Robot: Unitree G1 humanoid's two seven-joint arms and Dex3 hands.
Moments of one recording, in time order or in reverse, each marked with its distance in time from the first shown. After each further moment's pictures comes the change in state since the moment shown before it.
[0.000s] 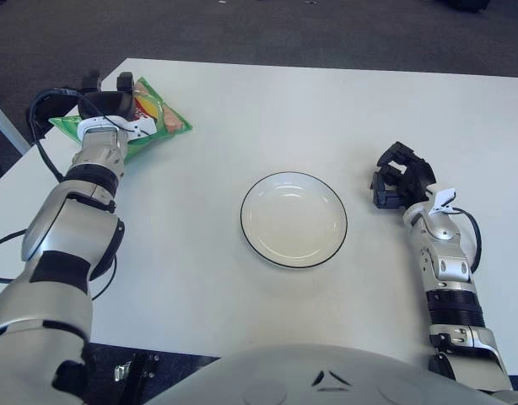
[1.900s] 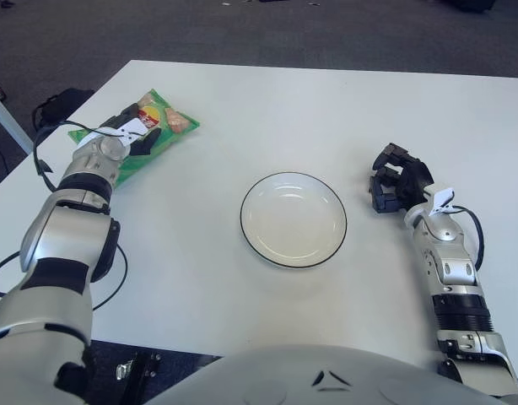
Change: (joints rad) left arm 0.057 -0.004 0.167 0.040 -0.326 -0.142 -0.340; right arm 0.028 -0.043 0.046 -0.073 -0.007 0.051 0.028
